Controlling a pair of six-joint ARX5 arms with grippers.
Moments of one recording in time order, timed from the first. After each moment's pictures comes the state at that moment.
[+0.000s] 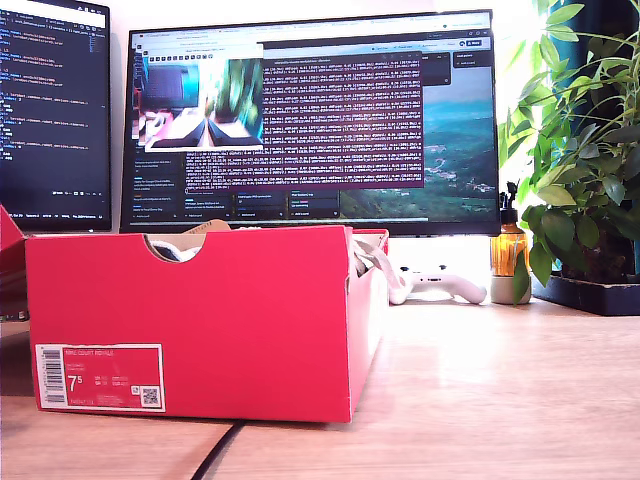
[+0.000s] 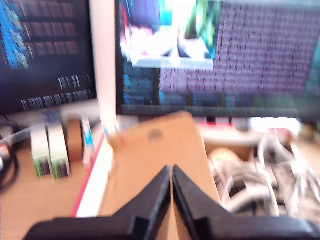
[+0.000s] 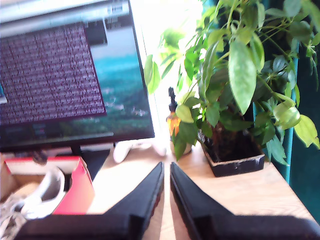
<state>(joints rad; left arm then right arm) 0.07 0.39 0.49 -0.23 0.31 -0.10 0.20 0.24 0.53 -0.34 0.24 0.11</state>
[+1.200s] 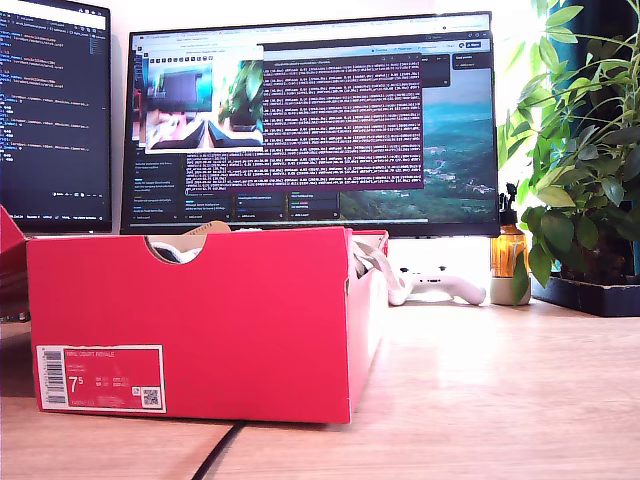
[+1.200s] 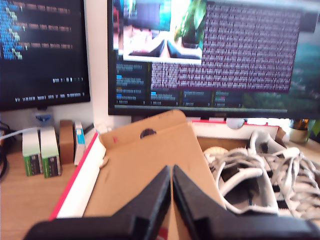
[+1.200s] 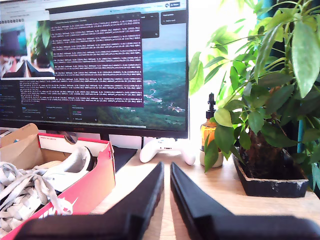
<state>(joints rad) 0.05 0.00 0.16 -0.14 0.31 -0.16 0.19 0.01 0.14 -0.04 0.03 -0.02</state>
